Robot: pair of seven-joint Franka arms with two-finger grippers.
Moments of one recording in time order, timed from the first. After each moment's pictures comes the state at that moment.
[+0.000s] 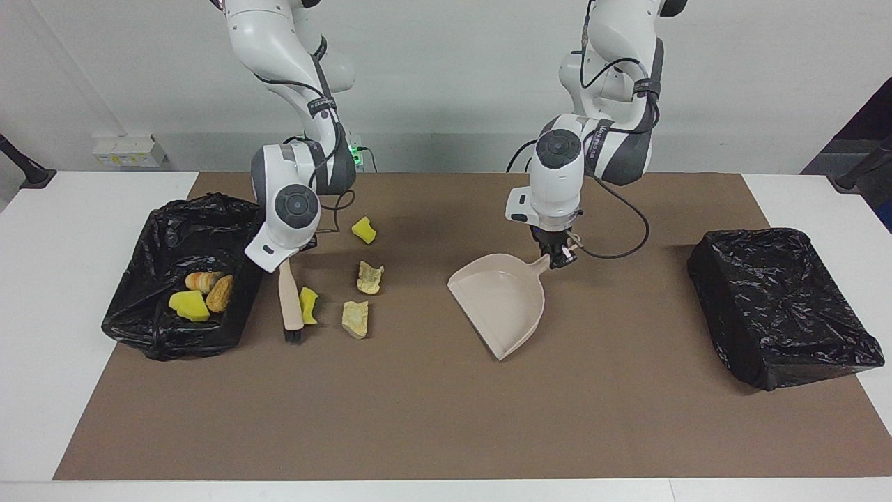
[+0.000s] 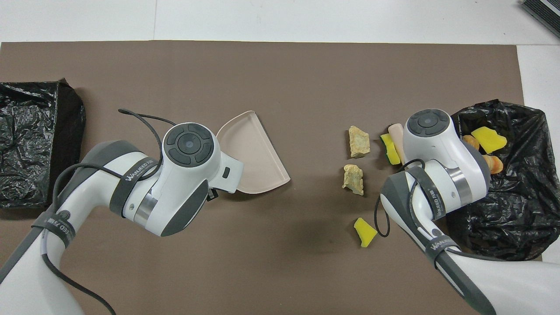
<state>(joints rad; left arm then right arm) -0.45 0.18 -0.08 -1.94 0.16 2.00 0.57 0.04 0.24 0.15 -2.01 -0.33 1.78 0.10</state>
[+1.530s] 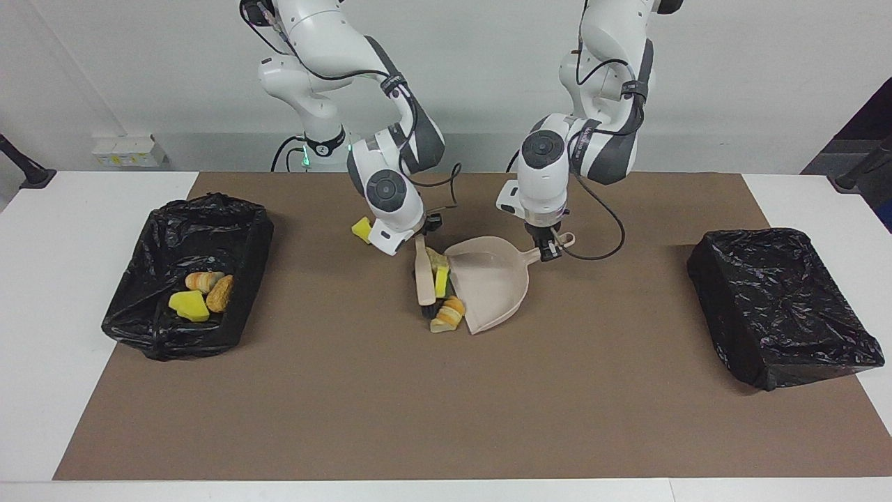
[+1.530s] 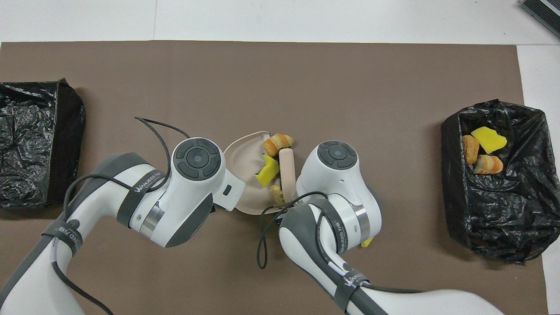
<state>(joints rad) -0.47 0.15 -0.09 -2.02 0.16 2.01 0.71 0.40 0.27 0.21 -1.98 0.37 1.98 0.29</state>
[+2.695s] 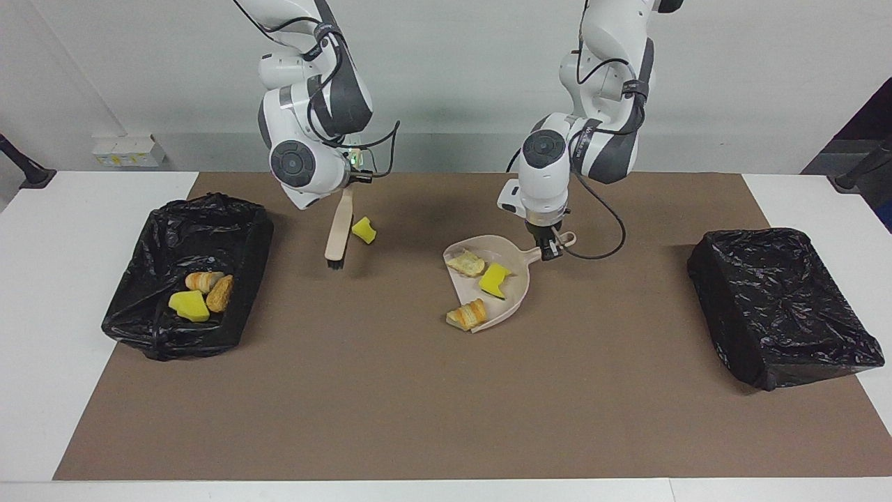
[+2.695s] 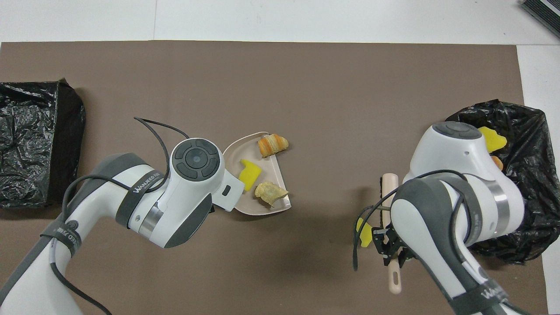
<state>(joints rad) -0.47 0.15 -0.08 -2.02 0.16 2.01 0.72 0.05 -0.02 0.18 -2.11 0.21 1.36 0.40</state>
